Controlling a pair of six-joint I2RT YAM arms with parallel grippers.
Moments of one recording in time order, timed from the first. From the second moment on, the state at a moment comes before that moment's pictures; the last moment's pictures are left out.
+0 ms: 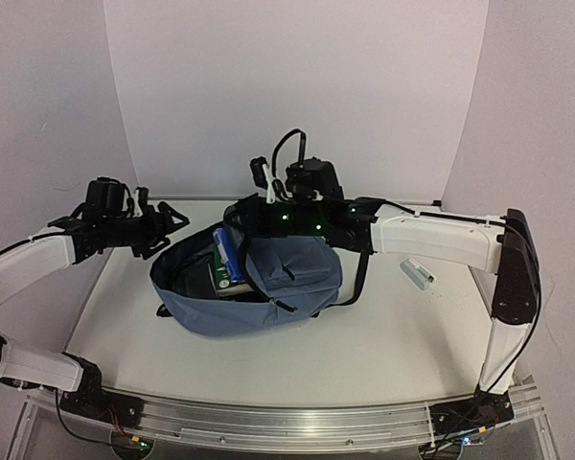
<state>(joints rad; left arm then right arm) -0.34 1.24 0.89 -0.20 0.38 -0.80 0.97 1.91 1.64 -0.02 -0.20 0.61</state>
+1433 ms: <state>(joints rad) -0.24 1.01 0.67 -0.52 0.31 -0.74 1.01 1.68 1.09 -0.23 -0.17 0.46</state>
